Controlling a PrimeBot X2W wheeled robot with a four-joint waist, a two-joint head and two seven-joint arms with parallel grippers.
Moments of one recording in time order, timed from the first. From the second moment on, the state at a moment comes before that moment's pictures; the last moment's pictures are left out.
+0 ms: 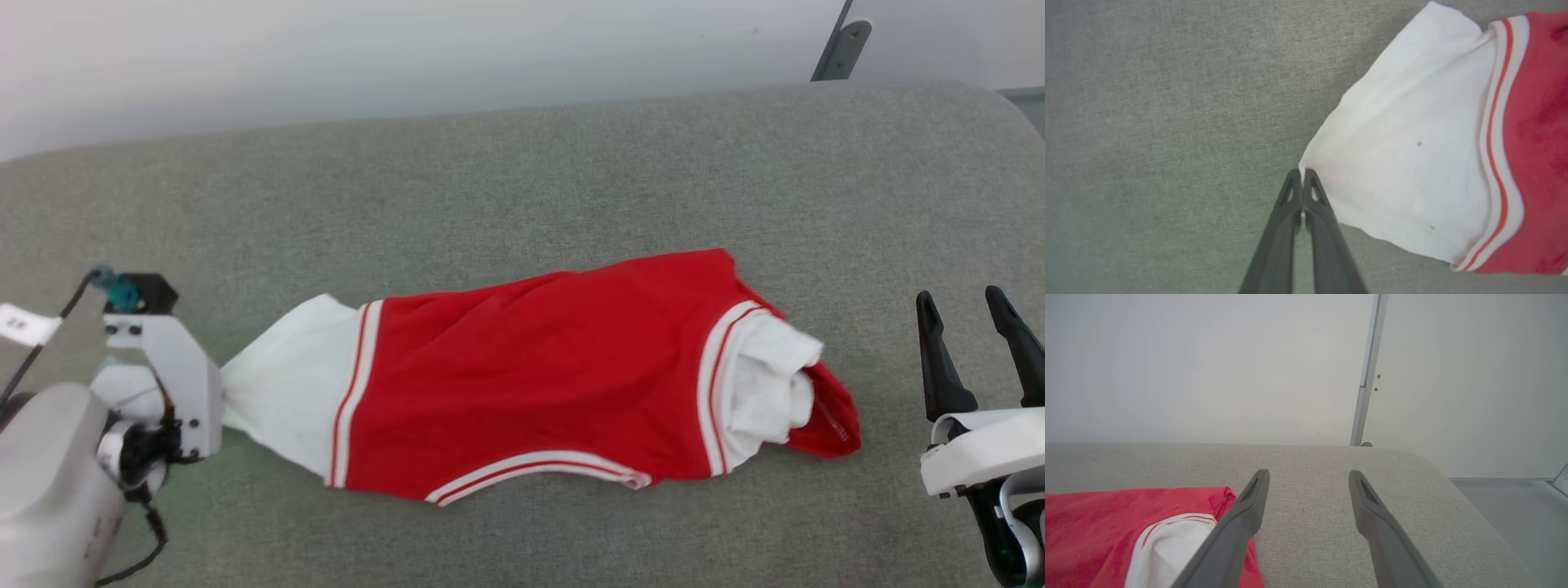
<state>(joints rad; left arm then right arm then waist) -0.71 0.61 -0.57 0.75 -0.85 -0.05 0.60 -0.23 -0.27 -0.03 0.20 0.27 0.13 -0.16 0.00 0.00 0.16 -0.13</state>
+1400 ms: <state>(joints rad) -0.70 0.58 -0.59 0.83 -0.83 -0.05 0.45 -0.17 -0.31 0.12 0.14 0.40 0.13 -0.06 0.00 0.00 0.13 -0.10</state>
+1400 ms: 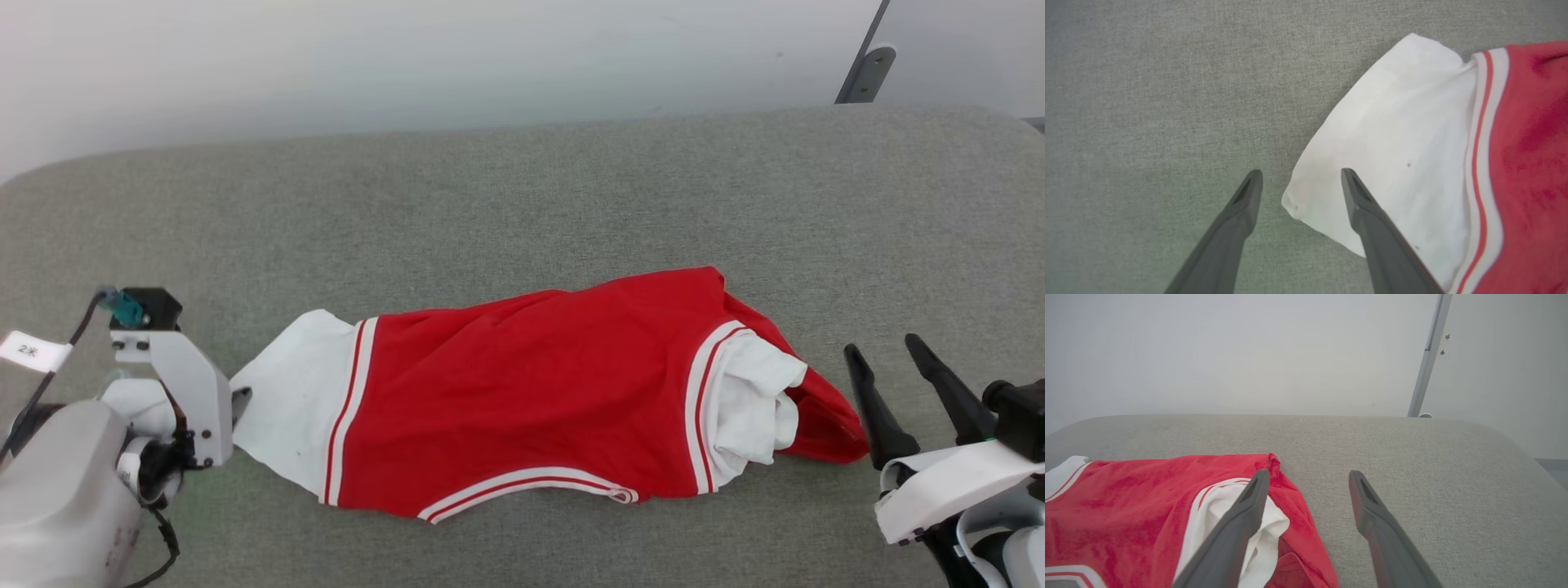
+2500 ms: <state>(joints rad) -0.50 0.63 -0.54 0.39 -0.84 0.08 0.24 -0.25 -0.27 0.21 0.28 0.33 0.13 0.18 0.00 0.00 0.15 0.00</state>
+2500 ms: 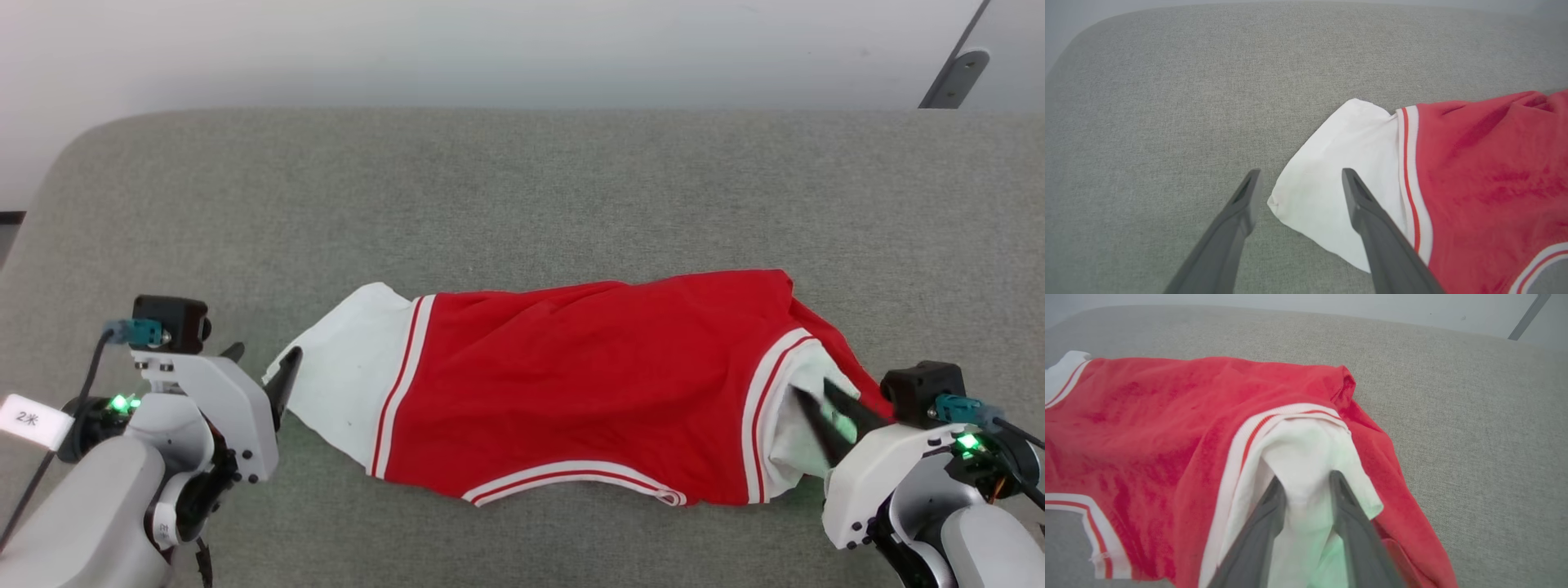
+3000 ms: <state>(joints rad) -0.47 0.64 -0.52 0.36 -0.86 0.09 0.22 -0.25 -0.28 0.28 0.11 0.36 0.13 0.21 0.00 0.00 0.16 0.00</state>
